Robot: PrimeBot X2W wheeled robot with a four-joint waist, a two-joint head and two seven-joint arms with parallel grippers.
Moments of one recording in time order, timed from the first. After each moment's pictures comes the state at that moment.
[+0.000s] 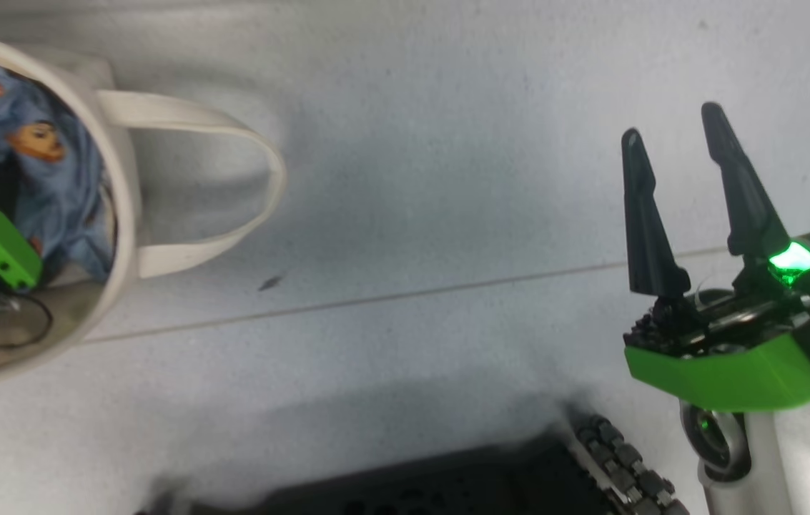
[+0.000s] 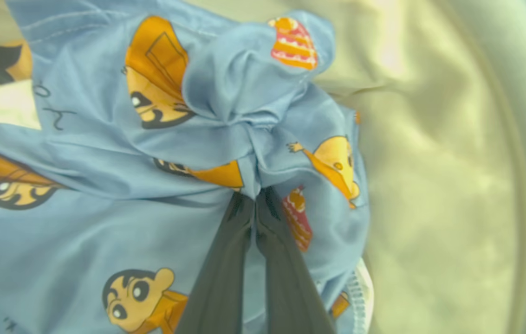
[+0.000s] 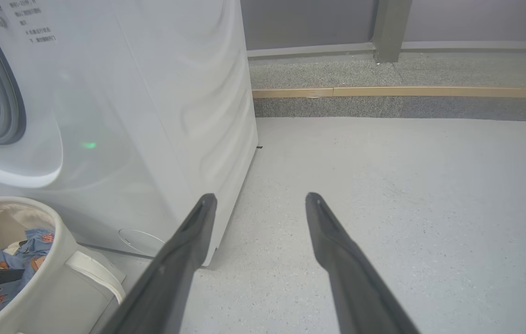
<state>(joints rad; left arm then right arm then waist) -1.05 0.65 -1.00 0.80 -1.38 -0.13 -0.01 -0.28 -0.06 0.14 -0.30 0.12 0.12 -0.19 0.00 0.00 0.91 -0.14</state>
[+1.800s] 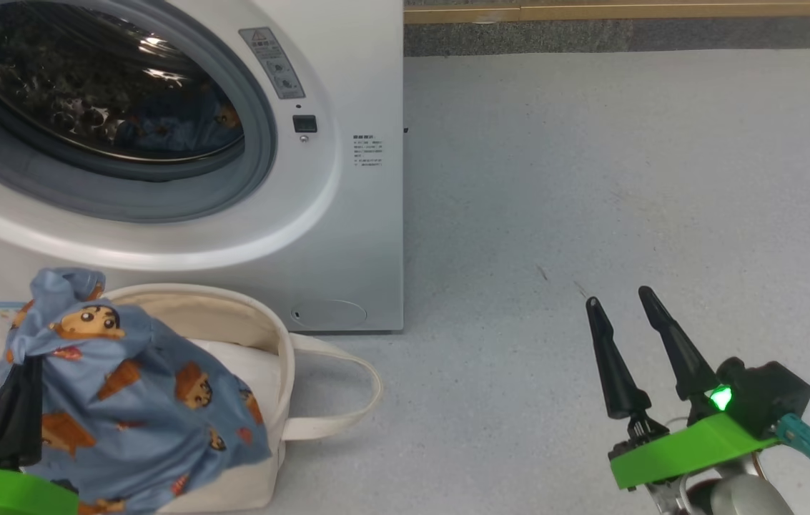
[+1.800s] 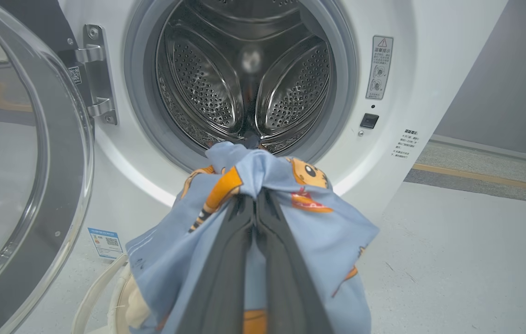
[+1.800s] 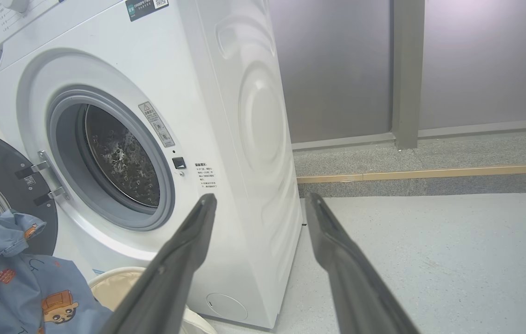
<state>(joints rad) -0.10 0.62 -0.26 0.11 -0.89 0.02 -0.25 -0.07 -0.10 0.17 0.00 0.30 0.12 -0.19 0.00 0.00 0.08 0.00</state>
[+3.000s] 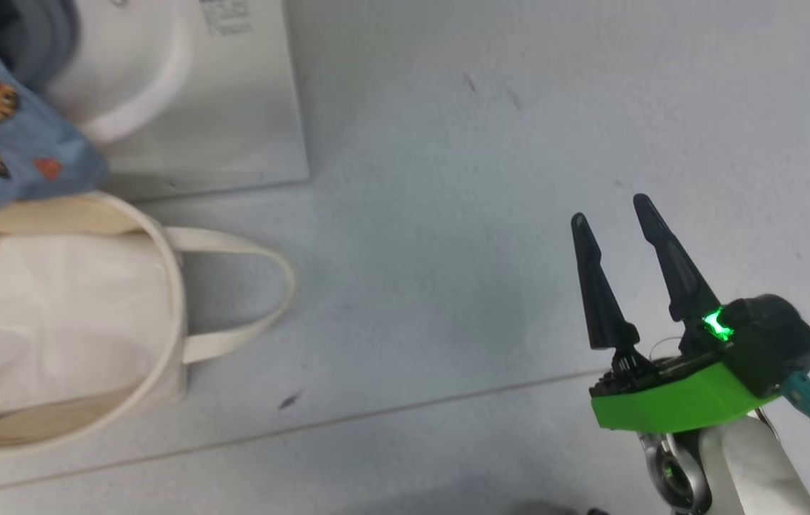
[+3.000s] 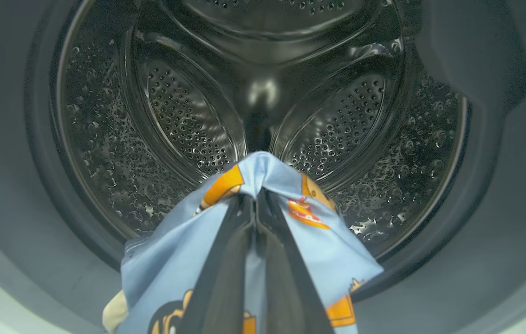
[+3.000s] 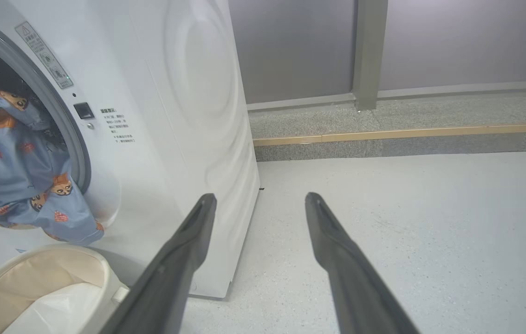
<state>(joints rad) -0.99 0.71 -0.32 0.63 -0.98 -0.13 -0.18 -0.20 -0.06 0.19 -0.11 0.19 0.12 -0.21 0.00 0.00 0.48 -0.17</state>
